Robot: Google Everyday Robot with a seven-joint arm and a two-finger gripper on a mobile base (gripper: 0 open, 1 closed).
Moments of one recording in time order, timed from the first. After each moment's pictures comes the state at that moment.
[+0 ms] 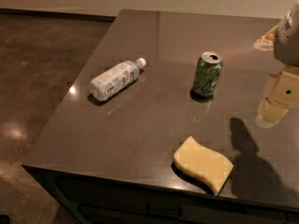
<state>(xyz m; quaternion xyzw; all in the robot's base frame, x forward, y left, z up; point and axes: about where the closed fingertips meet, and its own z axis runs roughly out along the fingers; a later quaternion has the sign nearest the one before) 0.438 -0.216 0.977 -0.60 0.78 -0.04 0.16</state>
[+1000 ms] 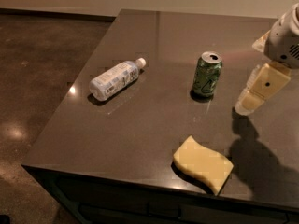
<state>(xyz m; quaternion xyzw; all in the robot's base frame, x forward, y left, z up) 0.473 -0.216 0.963 -0.53 0.82 0.00 0.21</state>
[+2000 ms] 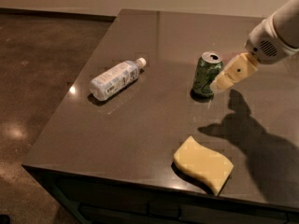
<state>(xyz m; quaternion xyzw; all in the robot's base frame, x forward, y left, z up) 0.549 -0.209 0.937 -0.41 0.87 0.05 0.28</state>
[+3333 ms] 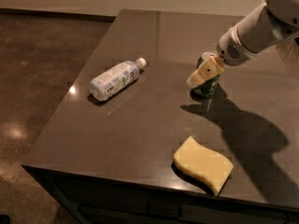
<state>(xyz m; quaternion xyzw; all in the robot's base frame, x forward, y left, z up) 0.601 -0.167 0.898 -0.41 0.86 0.09 0.29</state>
